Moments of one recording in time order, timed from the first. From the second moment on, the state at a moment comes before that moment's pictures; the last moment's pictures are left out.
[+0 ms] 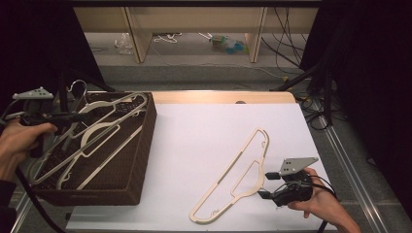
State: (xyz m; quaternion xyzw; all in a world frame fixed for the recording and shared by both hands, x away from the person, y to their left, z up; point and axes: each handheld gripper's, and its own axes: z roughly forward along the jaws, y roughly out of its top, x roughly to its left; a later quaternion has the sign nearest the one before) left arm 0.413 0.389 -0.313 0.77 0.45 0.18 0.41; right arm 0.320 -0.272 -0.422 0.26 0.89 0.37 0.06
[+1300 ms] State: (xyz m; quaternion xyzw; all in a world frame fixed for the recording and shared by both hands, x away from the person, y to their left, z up) left arm 0.427 0.399 -0.386 0.78 0.52 0.17 0.31; right arm 0.320 -0.271 -0.423 0.25 0.89 0.36 0.06
